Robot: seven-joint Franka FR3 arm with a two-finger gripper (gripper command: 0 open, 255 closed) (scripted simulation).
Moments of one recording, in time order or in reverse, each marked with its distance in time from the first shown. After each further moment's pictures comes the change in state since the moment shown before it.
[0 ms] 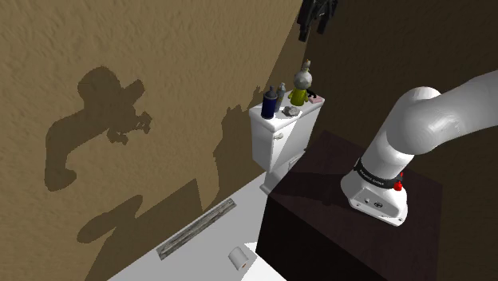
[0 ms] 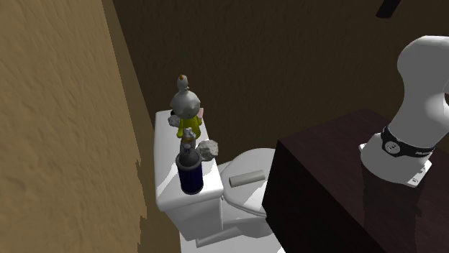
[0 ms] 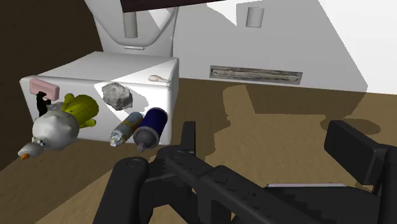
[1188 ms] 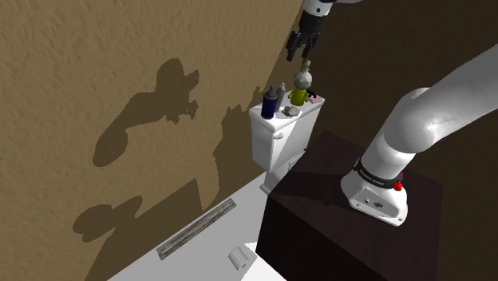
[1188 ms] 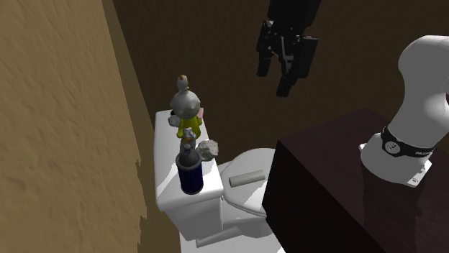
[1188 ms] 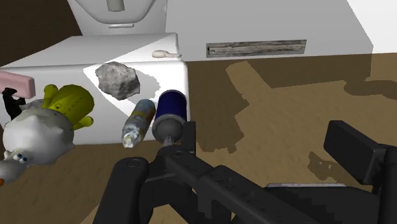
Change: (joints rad) arm -0.072 0.302 -0.292 -0.110 0.010 0.476 -0.225
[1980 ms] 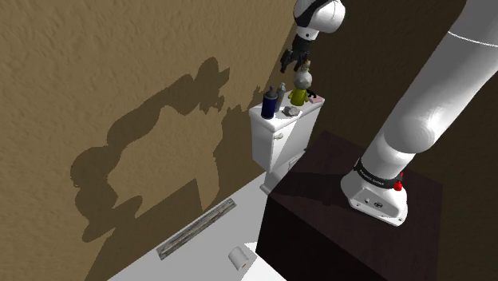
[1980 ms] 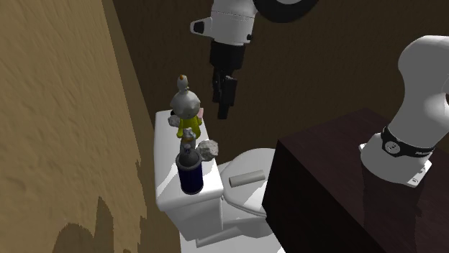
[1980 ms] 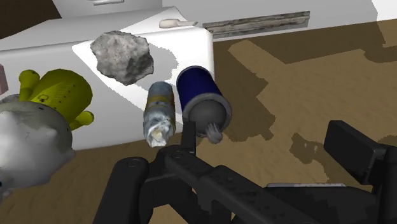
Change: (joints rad) arm 0.014 0.432 -0.200 0.147 0.295 0.257 -0.321
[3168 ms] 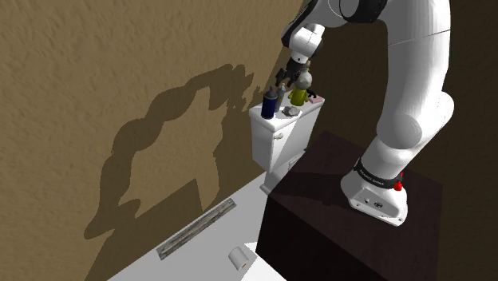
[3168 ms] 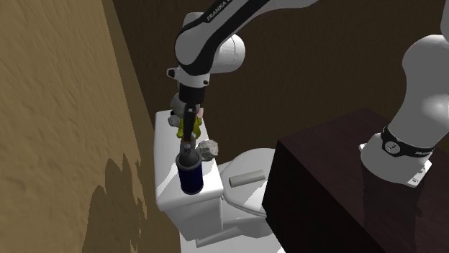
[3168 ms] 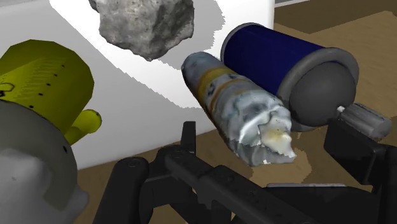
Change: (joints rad) arm -0.205 0.553 0.073 0.370 0.483 0.031 -0.380
